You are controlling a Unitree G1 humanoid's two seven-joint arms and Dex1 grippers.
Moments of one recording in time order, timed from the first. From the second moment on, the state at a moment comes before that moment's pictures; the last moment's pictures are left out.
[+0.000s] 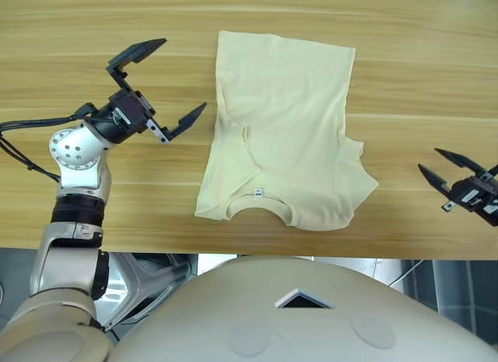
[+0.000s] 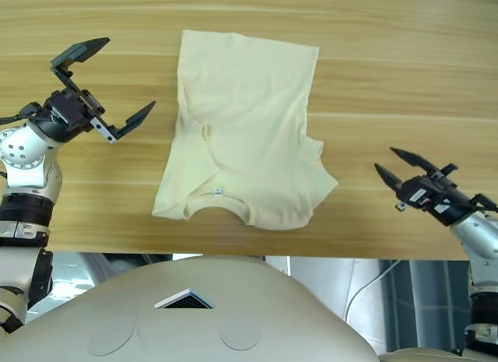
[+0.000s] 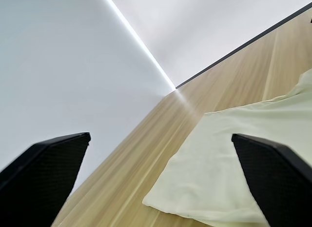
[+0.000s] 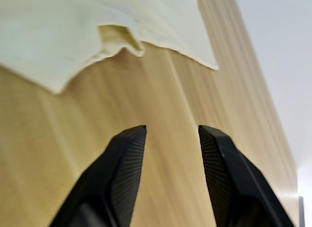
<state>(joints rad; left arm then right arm) -0.16 0.63 -0.11 0.46 -0.32 -0.91 -0.86 0.50 -0.92 -0.27 0.32 -0.04 -0.87 0.63</state>
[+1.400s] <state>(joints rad) -0.15 0.58 -0.09 0.51 -0.20 -0.93 -0.85 0.39 -0.87 0.06 0.36 -0.19 -0.86 0.52</state>
